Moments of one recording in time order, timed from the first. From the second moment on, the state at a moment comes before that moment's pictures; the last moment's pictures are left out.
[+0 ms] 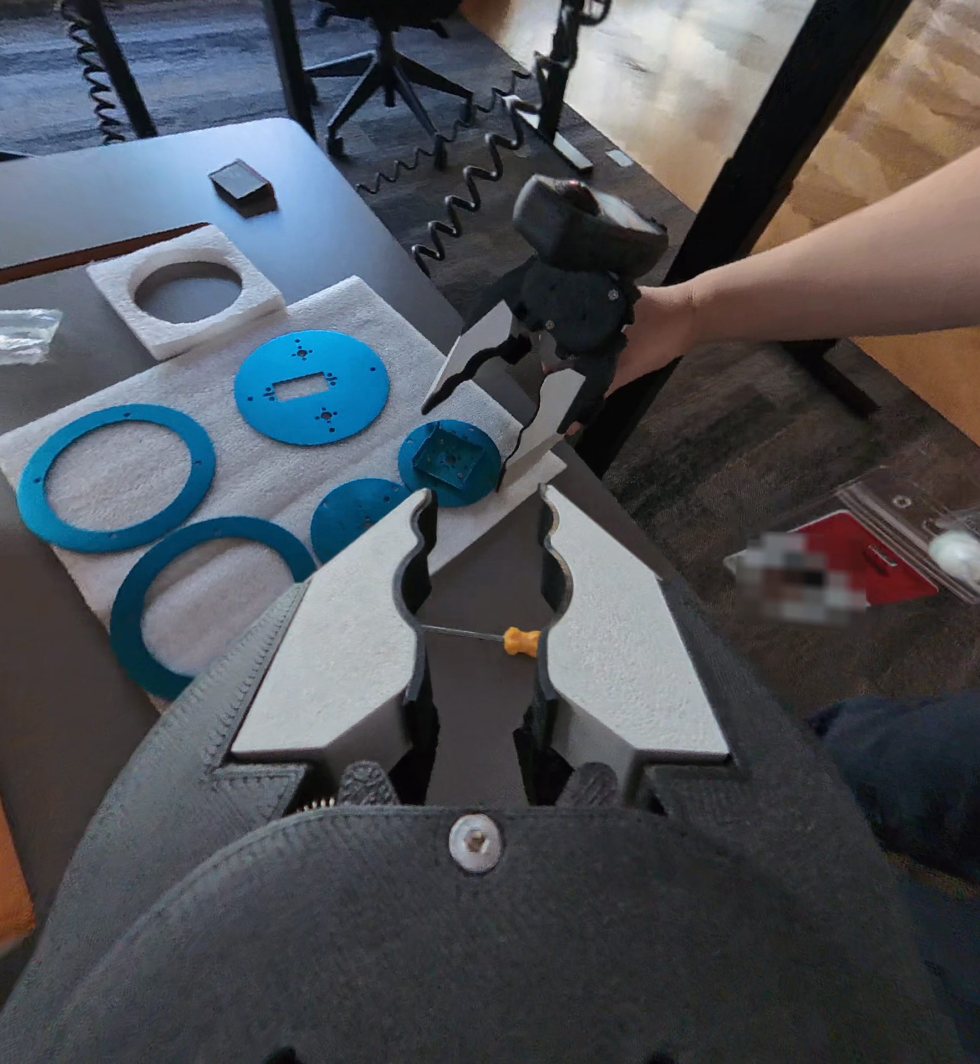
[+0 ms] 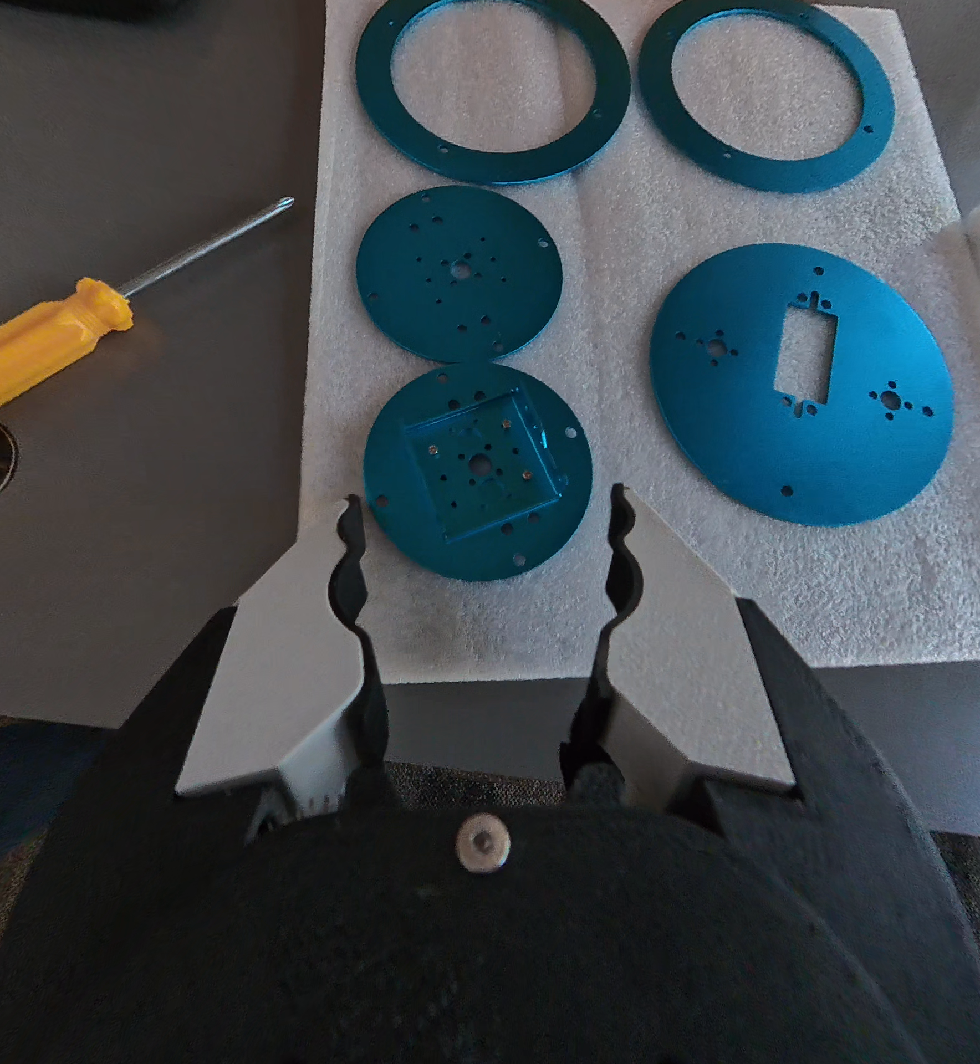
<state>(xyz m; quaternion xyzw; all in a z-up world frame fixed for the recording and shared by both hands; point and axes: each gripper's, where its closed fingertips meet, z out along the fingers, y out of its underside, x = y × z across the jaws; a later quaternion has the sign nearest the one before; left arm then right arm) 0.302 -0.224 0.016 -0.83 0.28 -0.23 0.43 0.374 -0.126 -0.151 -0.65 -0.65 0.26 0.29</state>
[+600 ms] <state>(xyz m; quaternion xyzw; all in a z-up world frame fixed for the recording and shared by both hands) 0.353 -0.137 -0.143 -0.78 0.53 -0.22 0.26 0.374 -0.128 -0.153 -0.65 -0.63 0.32 0.27</state>
